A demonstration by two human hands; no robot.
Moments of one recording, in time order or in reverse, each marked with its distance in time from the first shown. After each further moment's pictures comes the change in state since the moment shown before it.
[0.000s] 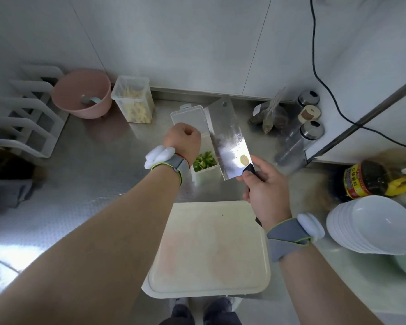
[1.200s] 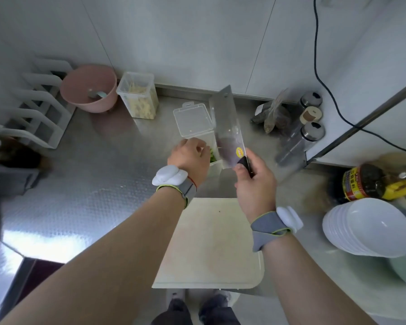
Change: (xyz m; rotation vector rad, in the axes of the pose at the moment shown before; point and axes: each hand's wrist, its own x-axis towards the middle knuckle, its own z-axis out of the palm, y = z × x) left_hand -0.053 -0.013 0.007 0.247 -0.005 0.220; right_hand 0.006 0.013 0.013 -0.173 0.091 -0.137
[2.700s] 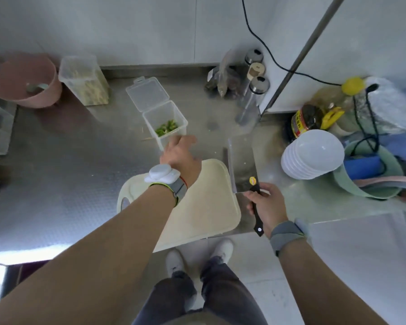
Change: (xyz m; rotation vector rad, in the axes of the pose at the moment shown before) left_hand -0.088 0.017 0.022 0.077 -0.229 0.162; right_hand -0.104 0.096 -0.107 0.270 0.195 0.559
